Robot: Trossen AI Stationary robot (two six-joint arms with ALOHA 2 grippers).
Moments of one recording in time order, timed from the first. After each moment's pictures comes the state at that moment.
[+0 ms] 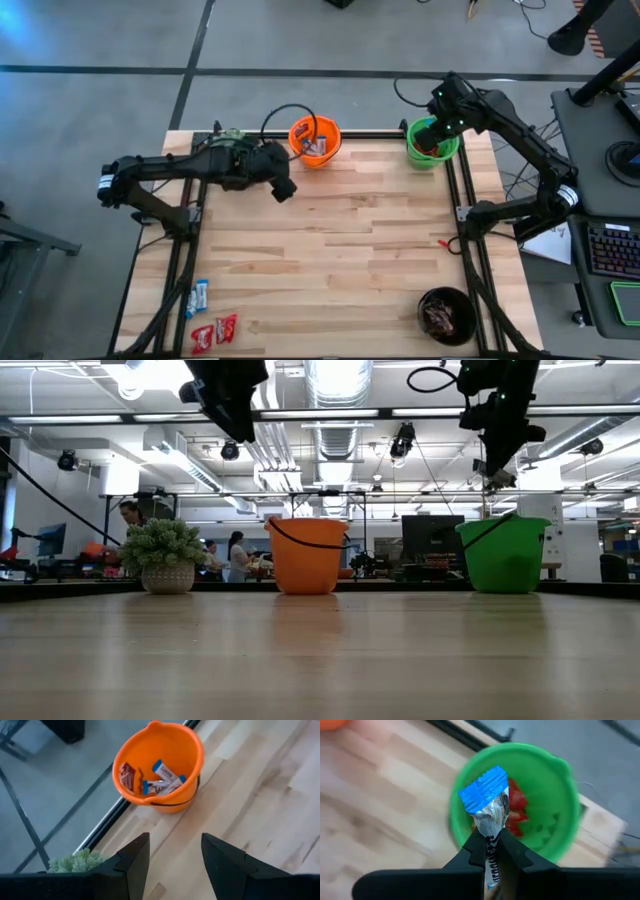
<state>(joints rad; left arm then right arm) 0.08 1.43 1.41 -1.00 -0.62 -0.36 -0.92 1.28 1.38 -1.25 0.10 0.06</state>
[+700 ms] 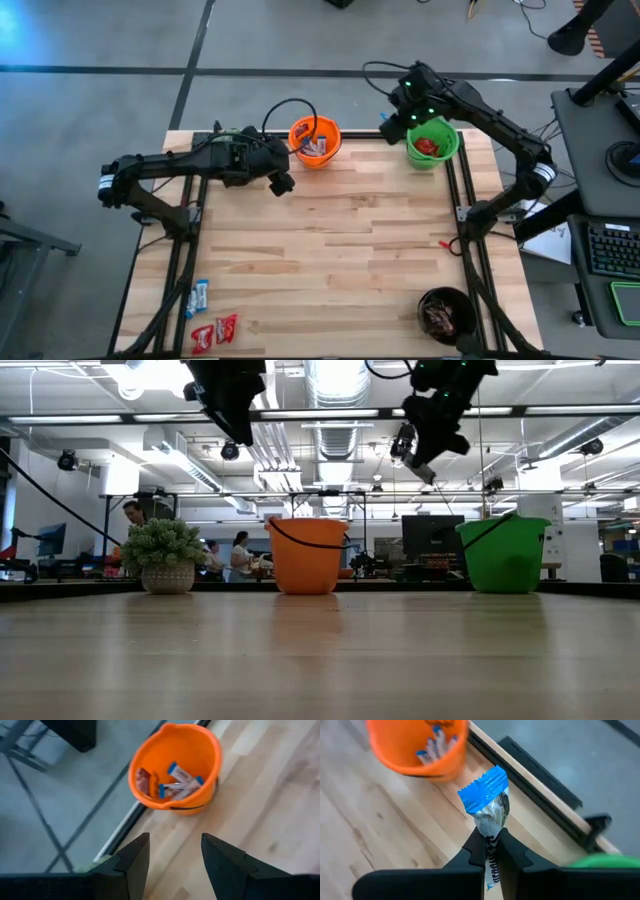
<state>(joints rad) 0.13 1.43 1.41 -0.99 -0.65 -0.24 -0.78 1.50 1.56 -1.03 -0.16 0.04</state>
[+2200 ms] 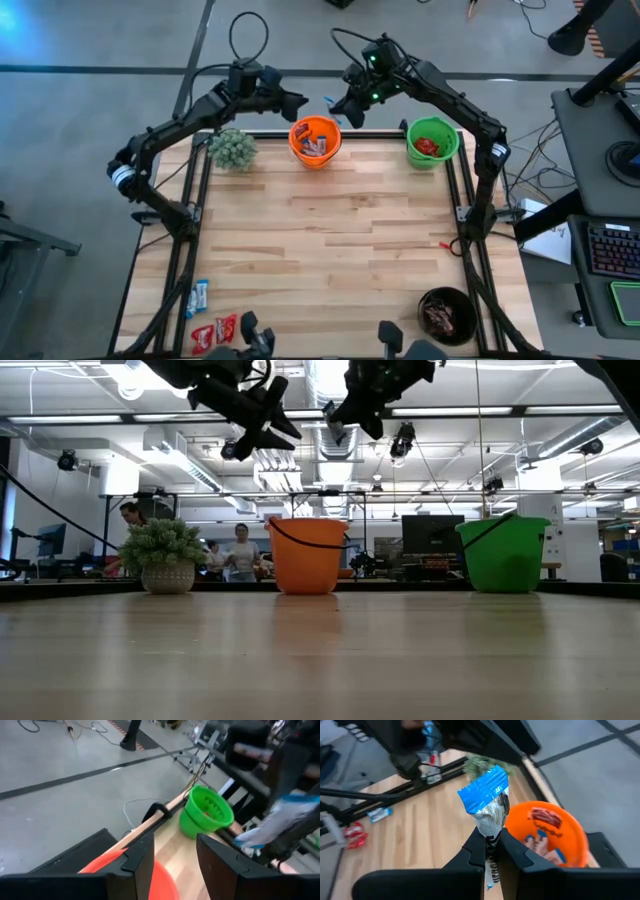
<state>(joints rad) 0.76 1.54 1.41 -0.25 0.30 -0.33 -0.67 1.88 2.12 -0.91 -0.57 -0.04</state>
